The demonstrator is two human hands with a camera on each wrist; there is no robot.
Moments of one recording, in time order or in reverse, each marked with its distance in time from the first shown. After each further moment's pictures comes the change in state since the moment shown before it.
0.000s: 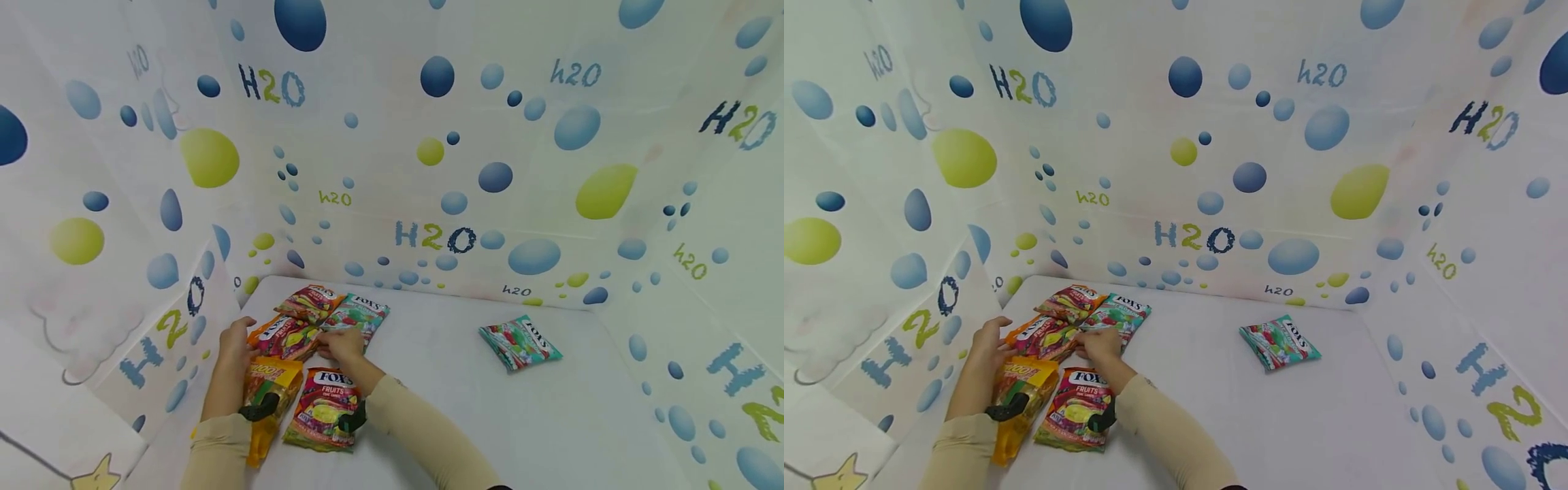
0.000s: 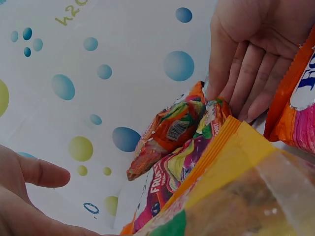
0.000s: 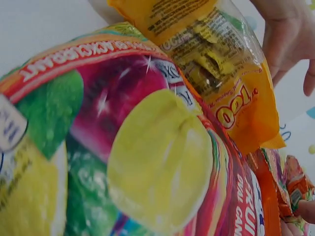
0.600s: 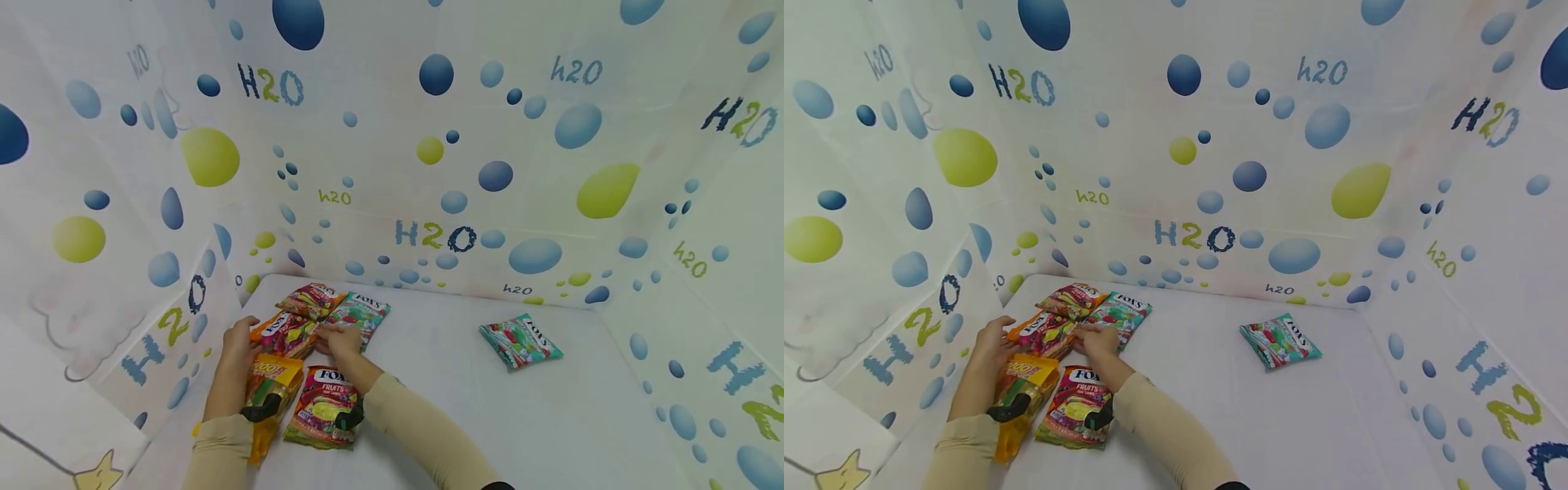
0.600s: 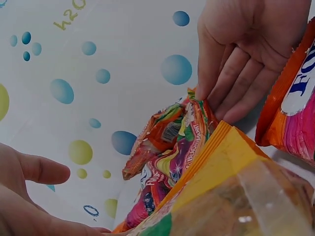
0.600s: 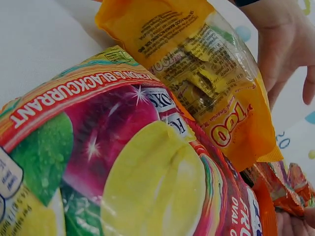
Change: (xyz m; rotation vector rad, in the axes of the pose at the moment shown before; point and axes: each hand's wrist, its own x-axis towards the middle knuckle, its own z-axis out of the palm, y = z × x) left_hand -0.005 -0.001 0.005 -0.039 0.002 -0.029; right_hand 0.005 0.004 0.010 0.168 0.017 -0.032
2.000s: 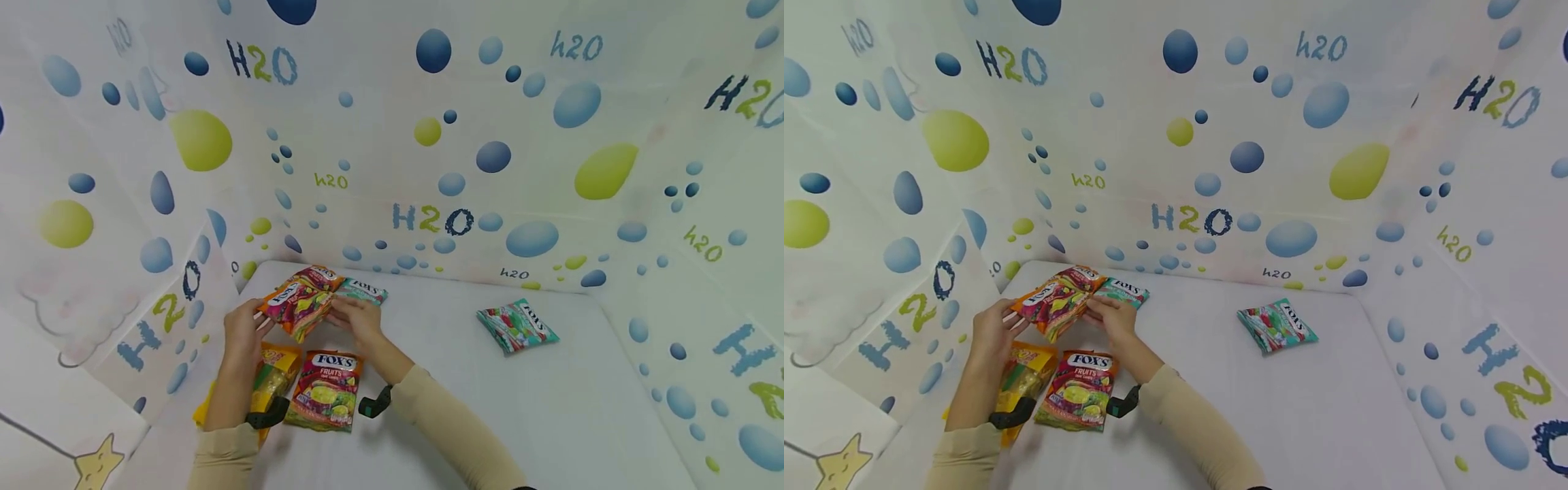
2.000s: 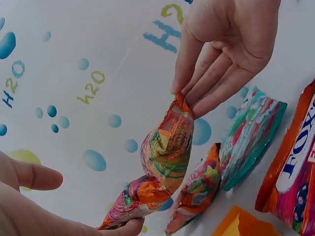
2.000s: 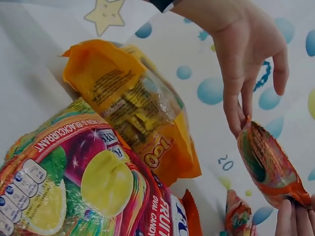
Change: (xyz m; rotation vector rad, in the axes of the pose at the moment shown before) left_hand -0.064 0.004 0.022 -0.098 -0.126 0.241; right_hand -0.015 -0.050 -0.052 0.259 -0.240 -0.041
